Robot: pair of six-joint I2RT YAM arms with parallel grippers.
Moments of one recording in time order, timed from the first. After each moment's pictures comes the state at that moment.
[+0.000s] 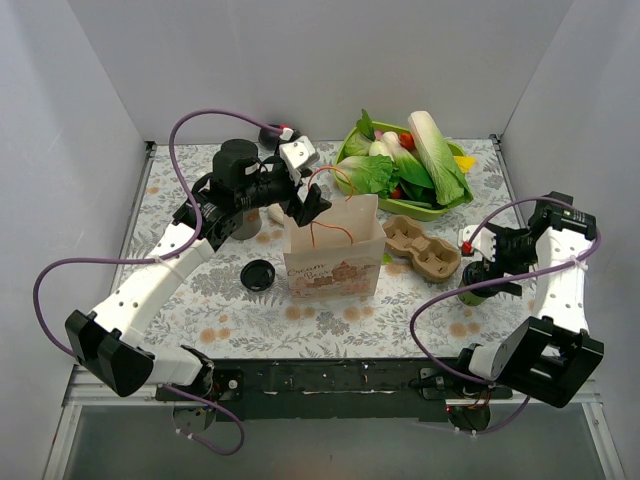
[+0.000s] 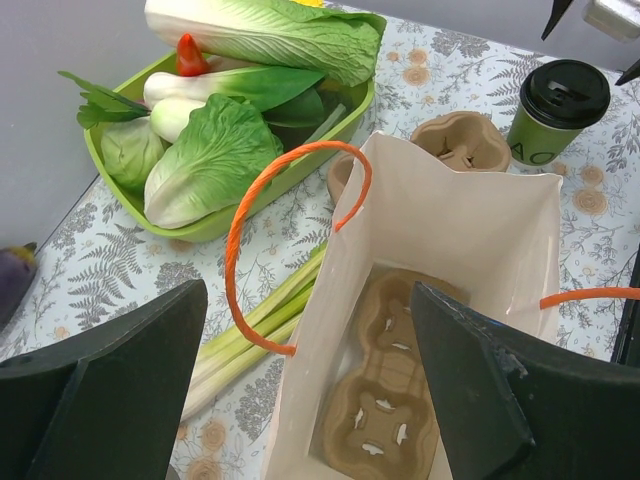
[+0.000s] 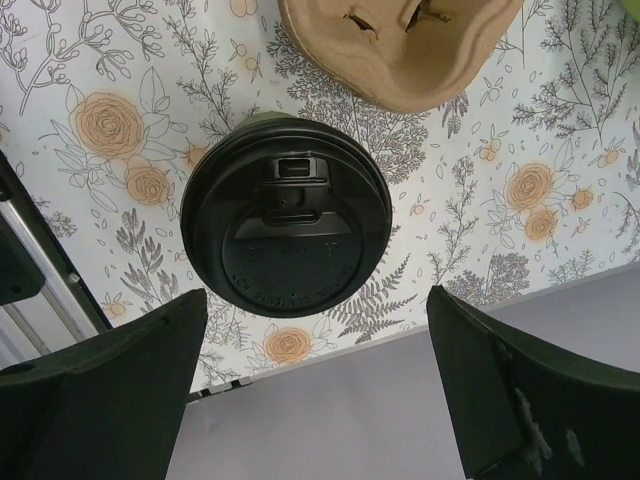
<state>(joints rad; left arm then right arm) -0.58 1.32 1.39 -0.34 0.46 0.24 -0.38 1.25 1.16 -1.37 -0.41 -1.79</state>
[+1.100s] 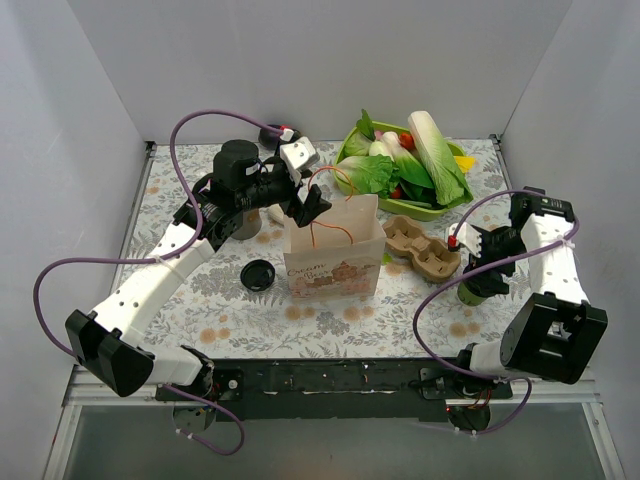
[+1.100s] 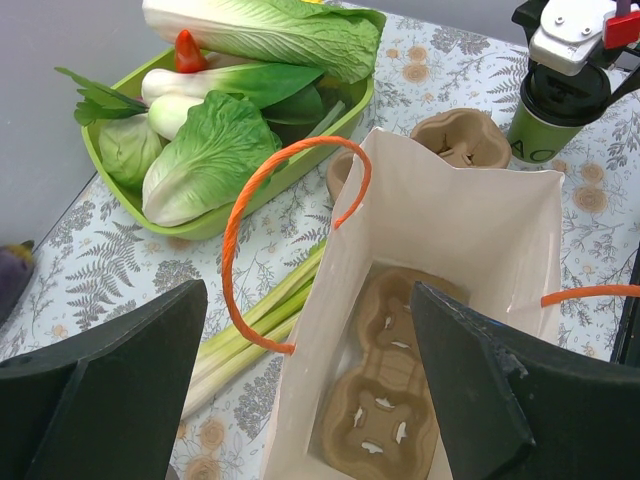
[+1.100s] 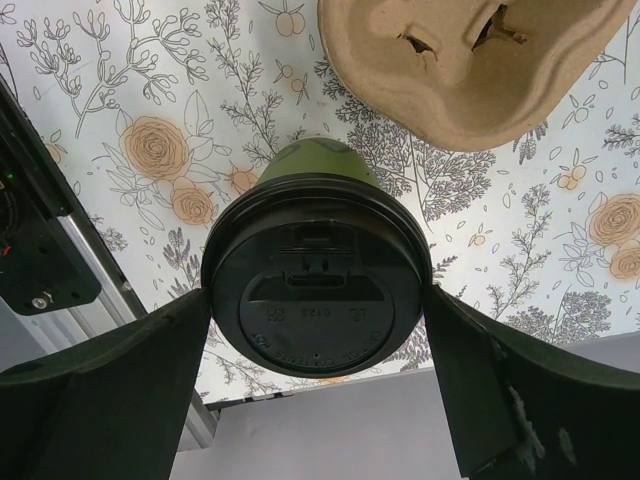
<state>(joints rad) -0.58 1.32 1.39 -0.34 0.46 0.24 -0.25 1.36 1.16 -1.37 -0.33 -1.63</state>
